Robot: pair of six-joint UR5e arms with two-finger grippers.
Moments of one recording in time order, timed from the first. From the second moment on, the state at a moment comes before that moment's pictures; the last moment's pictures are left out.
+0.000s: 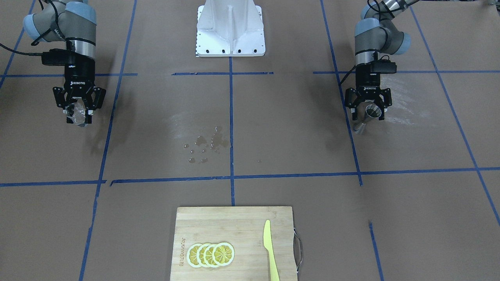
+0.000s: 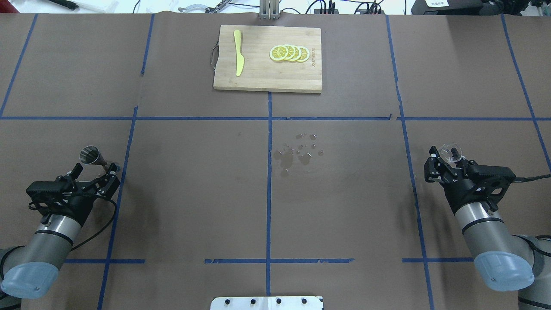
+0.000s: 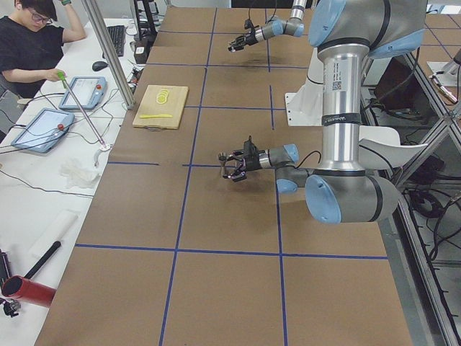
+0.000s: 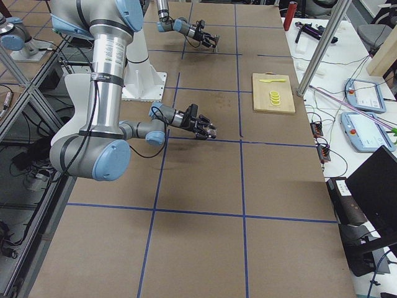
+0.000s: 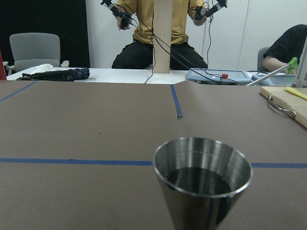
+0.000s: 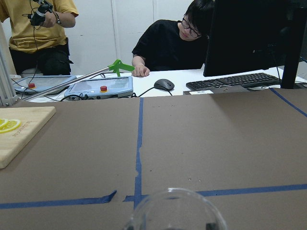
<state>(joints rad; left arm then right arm) -0.18 -1.45 -1.64 -2.67 -0.58 -1.32 0.22 -1.78 1.85 -0.73 0.58 1.43</state>
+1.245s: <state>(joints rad) -0.09 -1.20 -1.96 -2.67 -0.80 -1.32 0.14 -1.77 1.67 -0.56 0.50 1.44</state>
